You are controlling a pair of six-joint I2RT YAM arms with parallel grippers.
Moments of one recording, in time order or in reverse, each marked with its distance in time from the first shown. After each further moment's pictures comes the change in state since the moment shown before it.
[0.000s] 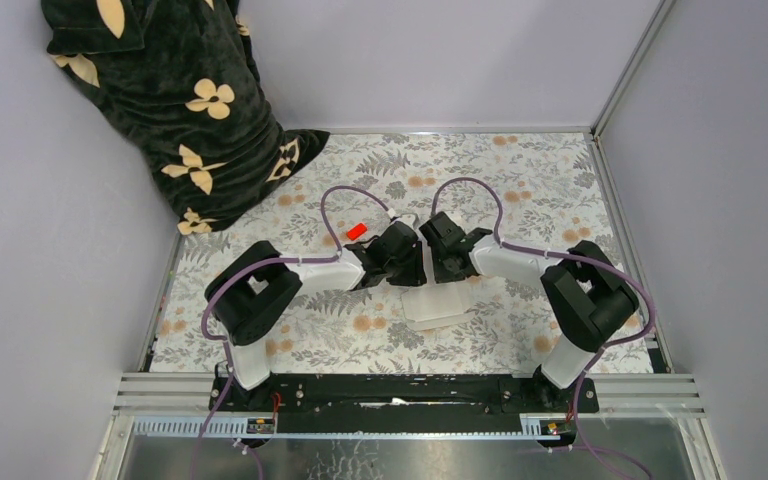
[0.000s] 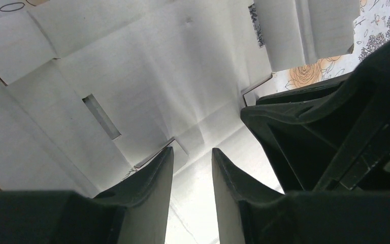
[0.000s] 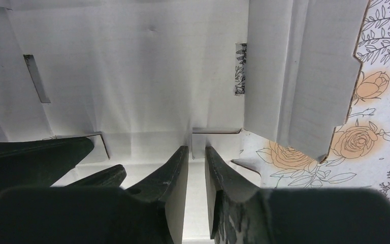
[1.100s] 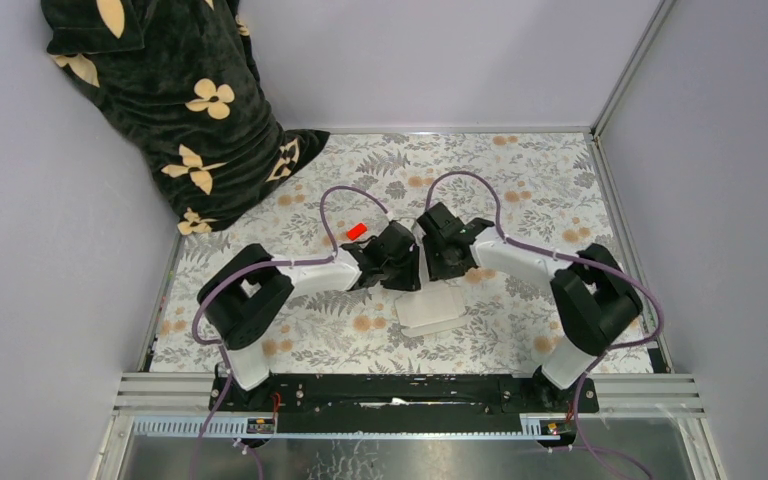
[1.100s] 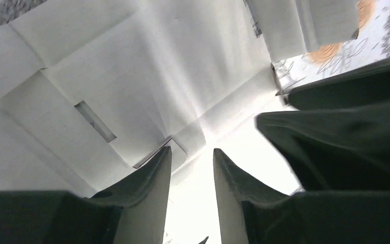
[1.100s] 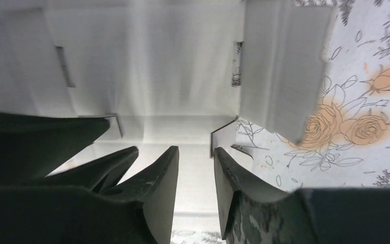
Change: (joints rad) left arm -0.001 -0.039 -0.011 -0.058 0.004 0.039; right arm 0.005 -0.001 0.087 -0.120 -0.087 -0.026
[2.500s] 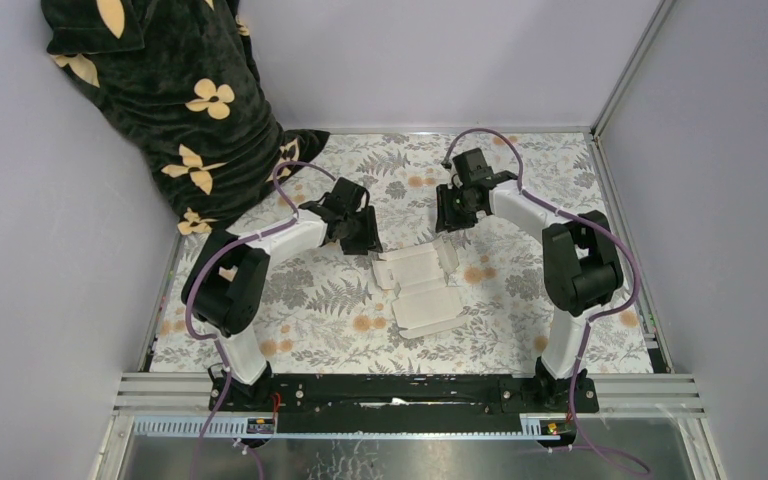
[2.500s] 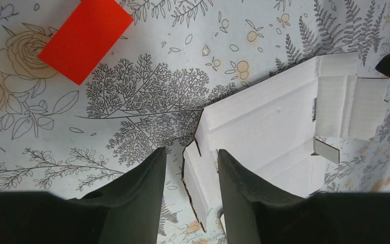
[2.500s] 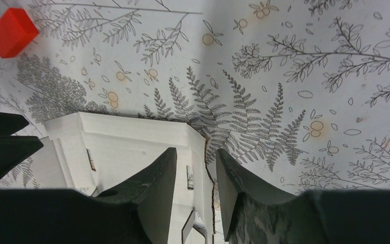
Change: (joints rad) left arm 0.356 -0.017 0.152 -0.291 0.126 0.072; right arm -0.317 0.197 0.328 0.024 -0.336 -0.229
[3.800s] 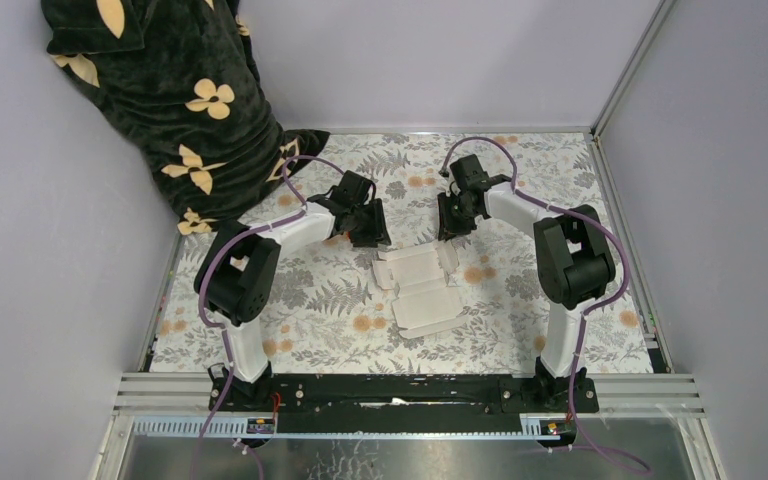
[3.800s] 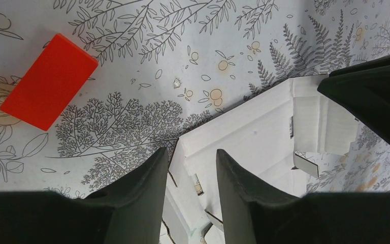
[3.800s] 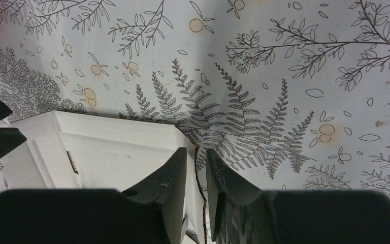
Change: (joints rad) left arm -0.001 0.089 0.085 0.040 0.049 -0.011; right arm 0.000 0.060 -0.019 -0.001 -0.009 -0.011
